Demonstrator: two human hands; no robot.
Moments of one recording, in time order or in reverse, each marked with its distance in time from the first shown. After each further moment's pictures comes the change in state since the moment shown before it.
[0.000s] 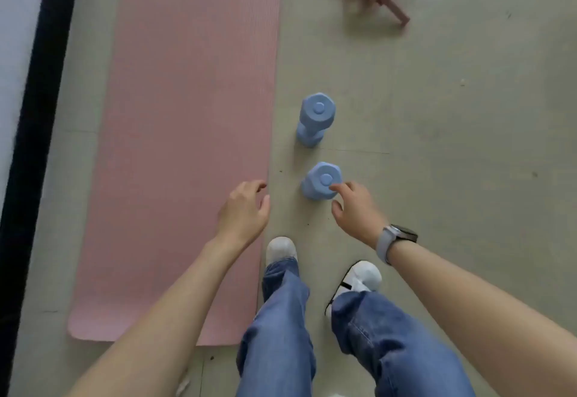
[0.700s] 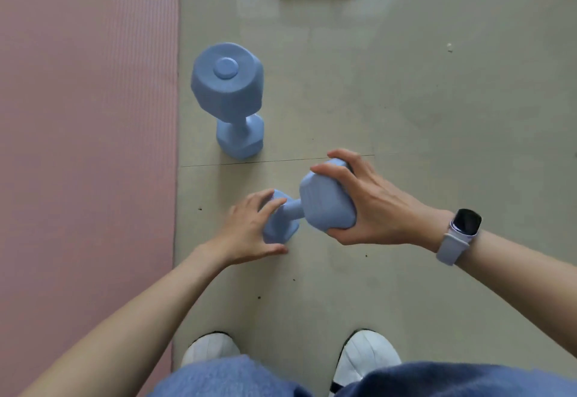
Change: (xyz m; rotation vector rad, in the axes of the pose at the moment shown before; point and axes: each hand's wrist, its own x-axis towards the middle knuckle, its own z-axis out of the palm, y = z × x) left_hand 0.236 -0.062 0.290 0.310 -0.303 0.517; right_hand 0.170 0.220 0.077 -0.074 0.202 -0.467
